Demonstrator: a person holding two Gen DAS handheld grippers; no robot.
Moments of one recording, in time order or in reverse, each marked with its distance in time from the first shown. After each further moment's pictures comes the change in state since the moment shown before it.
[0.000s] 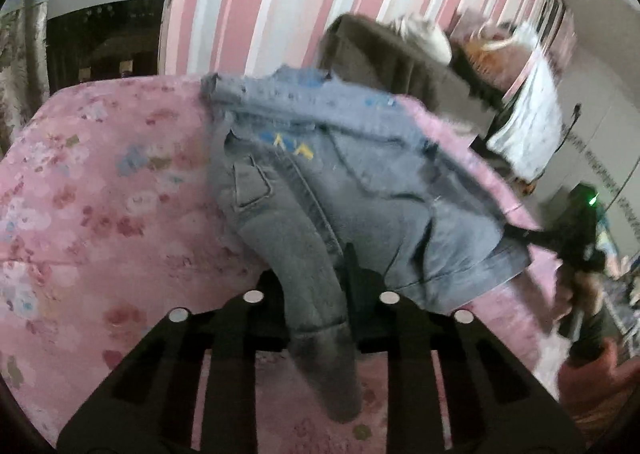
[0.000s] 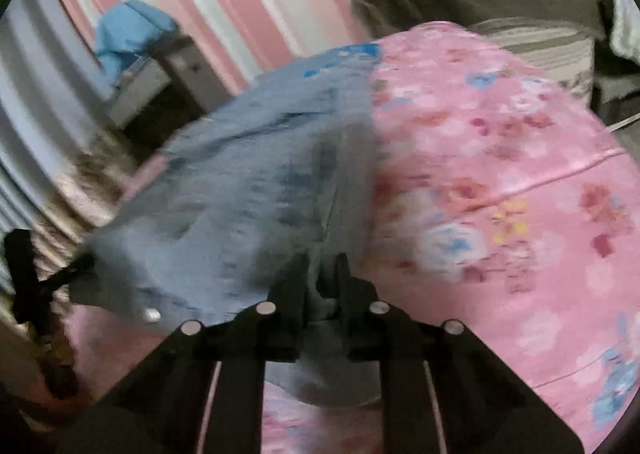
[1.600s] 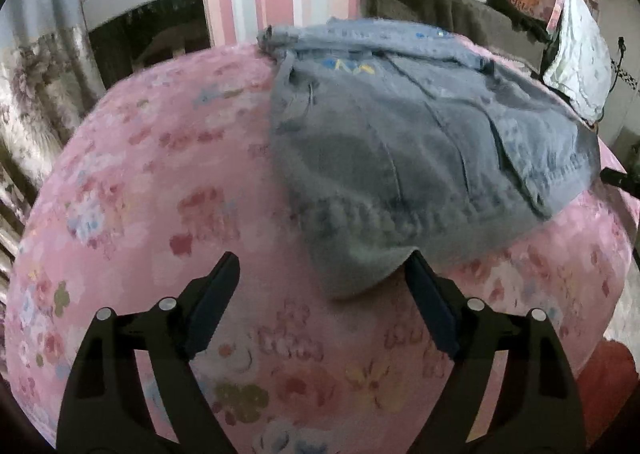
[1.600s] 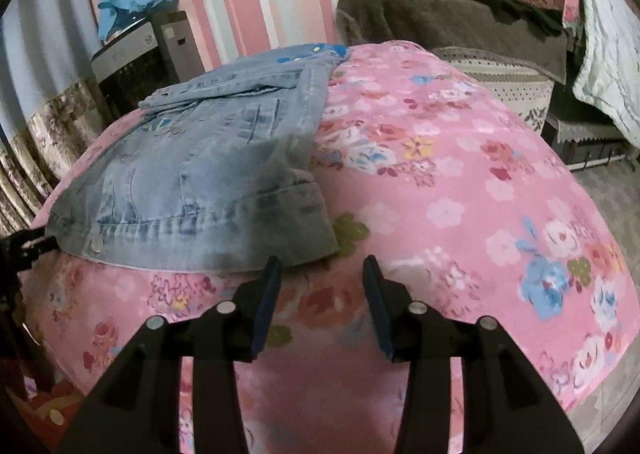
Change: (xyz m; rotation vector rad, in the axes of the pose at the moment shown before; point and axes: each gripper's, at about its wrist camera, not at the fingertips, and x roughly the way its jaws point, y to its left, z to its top) left arm -0.002 0.008 -0.083 0.151 0.094 0.322; right arm -0.041 -0.010 -0.076 -0.191 -0.019 -0.260
